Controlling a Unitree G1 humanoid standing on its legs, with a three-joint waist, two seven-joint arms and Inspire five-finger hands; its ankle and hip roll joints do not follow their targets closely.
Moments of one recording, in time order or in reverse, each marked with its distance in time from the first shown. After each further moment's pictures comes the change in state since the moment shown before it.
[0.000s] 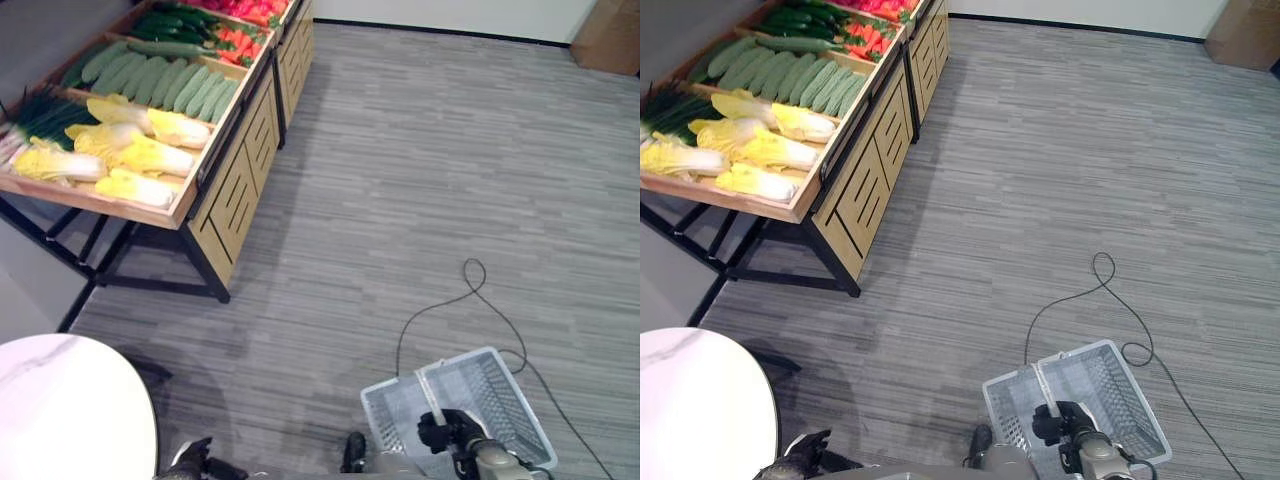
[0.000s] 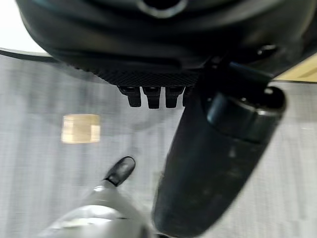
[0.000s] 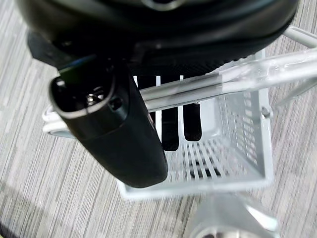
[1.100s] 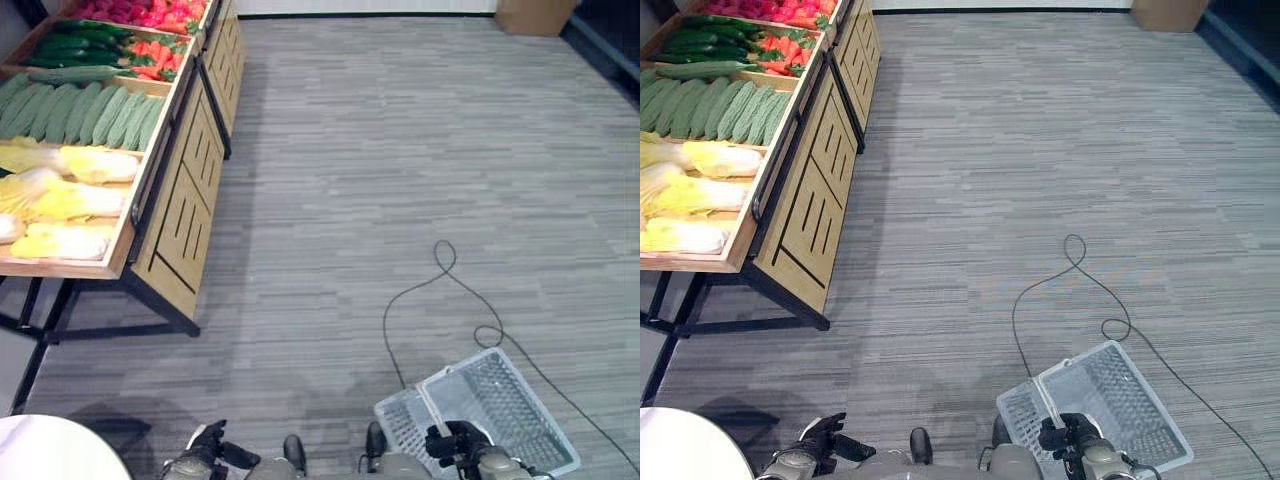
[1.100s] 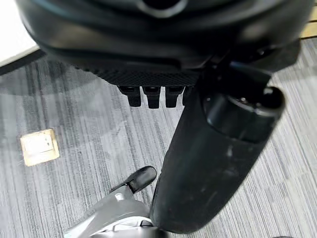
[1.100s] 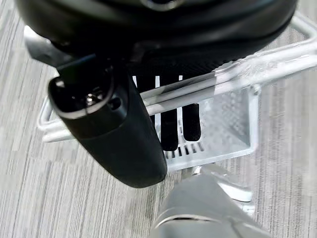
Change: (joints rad) left arm -0.002 0.003 -0.048 -0.015 0.000 -0.011 -0.003; right arm -0.056 0.045 -0.016 0.160 -0.047 -0.010 -0.019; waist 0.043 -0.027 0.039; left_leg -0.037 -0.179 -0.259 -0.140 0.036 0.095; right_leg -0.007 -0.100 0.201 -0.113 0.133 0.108
